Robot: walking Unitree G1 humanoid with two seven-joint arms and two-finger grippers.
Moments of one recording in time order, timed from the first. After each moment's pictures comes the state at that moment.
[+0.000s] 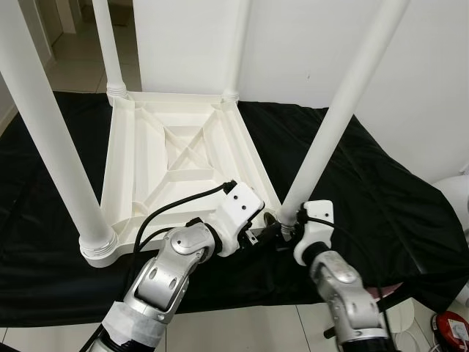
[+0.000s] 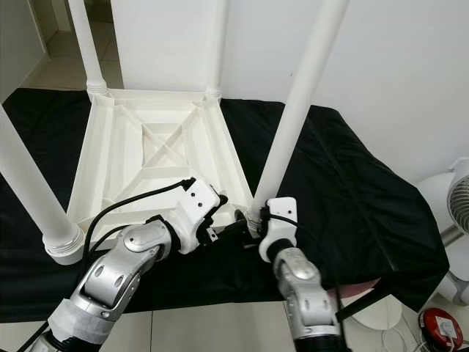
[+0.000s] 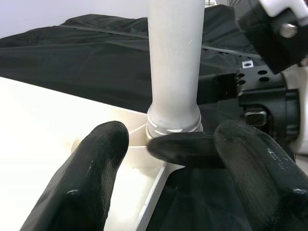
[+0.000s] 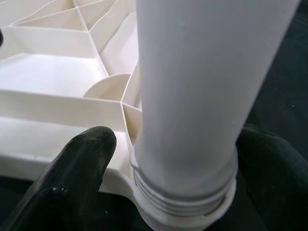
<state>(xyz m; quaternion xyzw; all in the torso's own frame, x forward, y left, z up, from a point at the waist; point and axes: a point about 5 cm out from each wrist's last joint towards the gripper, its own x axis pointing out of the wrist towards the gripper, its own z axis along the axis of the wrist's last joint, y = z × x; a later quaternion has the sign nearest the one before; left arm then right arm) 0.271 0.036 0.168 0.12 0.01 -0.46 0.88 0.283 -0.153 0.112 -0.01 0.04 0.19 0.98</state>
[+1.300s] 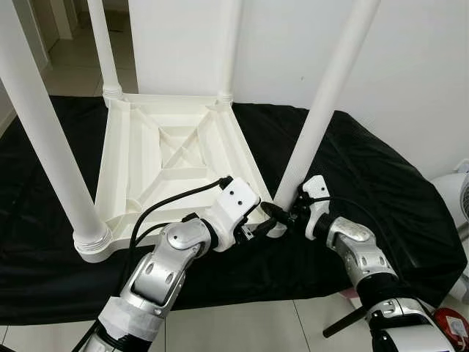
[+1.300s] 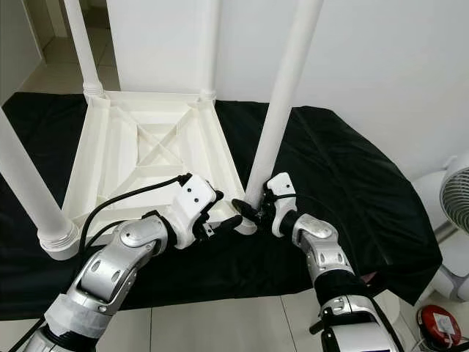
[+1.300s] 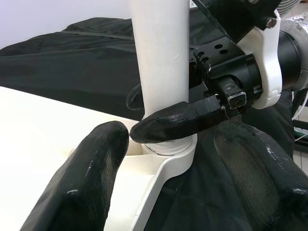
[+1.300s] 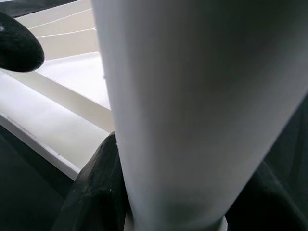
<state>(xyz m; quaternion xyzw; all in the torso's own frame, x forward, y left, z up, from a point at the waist) 0.276 0.040 0.172 0.13 0.01 -0.46 0.88 0.335 -0.159 0.120 -0.06 0.03 0.39 0.92</state>
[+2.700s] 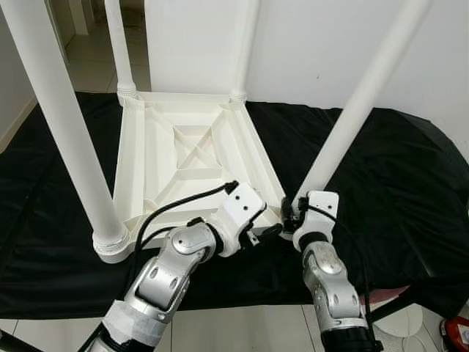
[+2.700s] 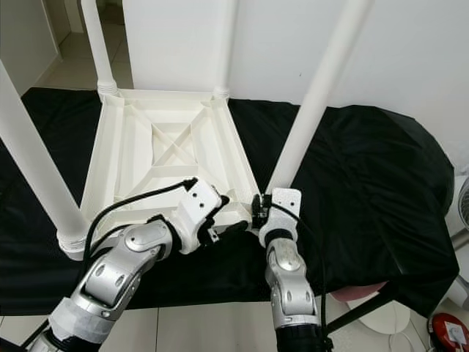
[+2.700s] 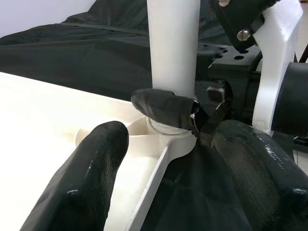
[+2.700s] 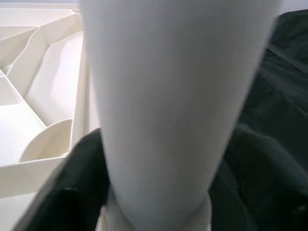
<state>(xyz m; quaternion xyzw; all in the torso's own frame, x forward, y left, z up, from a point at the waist) 0.270 0.032 0.169 0.12 0.01 -0.47 0.87 0.292 -0.137 0.121 0.02 0.01 -0.03 1.00</state>
